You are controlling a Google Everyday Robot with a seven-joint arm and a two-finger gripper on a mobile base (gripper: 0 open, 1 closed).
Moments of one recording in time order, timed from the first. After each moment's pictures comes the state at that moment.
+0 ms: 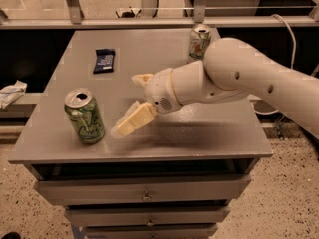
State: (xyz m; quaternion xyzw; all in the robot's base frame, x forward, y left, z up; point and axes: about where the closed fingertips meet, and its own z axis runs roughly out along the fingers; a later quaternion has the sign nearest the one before) arm 0.515 0.074 0.864 -0.55 0.65 0.33 0.40
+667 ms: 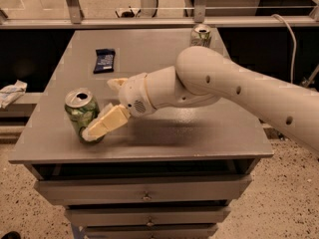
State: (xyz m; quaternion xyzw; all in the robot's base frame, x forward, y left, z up) arm 0.512 0.135 0.860 -0.53 0.64 0.38 0.40
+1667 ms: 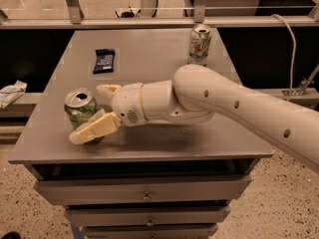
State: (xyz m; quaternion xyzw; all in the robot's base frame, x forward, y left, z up) arm 0.499 0.155 0.861 -0.50 0.61 0.42 0.44
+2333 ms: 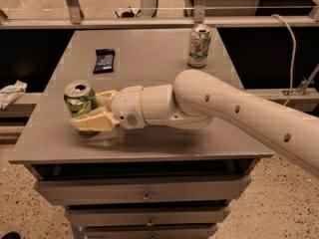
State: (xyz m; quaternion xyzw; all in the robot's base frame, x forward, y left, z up) arm 0.495 0.159 0.861 -0.50 0.60 0.43 0.45
